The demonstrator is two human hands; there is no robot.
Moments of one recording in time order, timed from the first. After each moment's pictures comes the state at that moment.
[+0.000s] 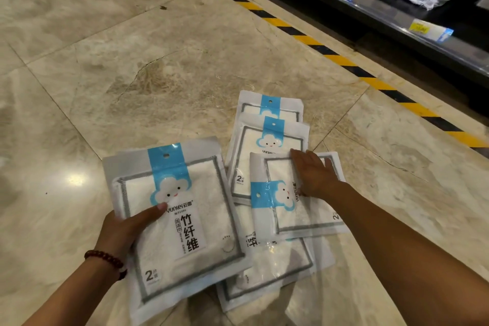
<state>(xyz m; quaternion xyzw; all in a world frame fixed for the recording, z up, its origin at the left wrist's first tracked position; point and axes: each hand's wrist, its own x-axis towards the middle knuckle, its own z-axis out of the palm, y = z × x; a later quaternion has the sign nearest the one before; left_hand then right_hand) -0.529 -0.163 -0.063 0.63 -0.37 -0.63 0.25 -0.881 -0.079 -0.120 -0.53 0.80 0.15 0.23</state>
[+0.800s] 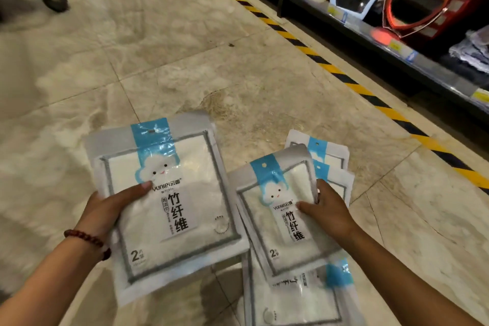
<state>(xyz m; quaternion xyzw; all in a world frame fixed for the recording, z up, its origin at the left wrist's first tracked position) -0.458 -0.216 0.019 0.60 -0.34 -0.62 0.38 -0.803 -0.115 -0.042 -0.40 0.79 -0.29 0.36</state>
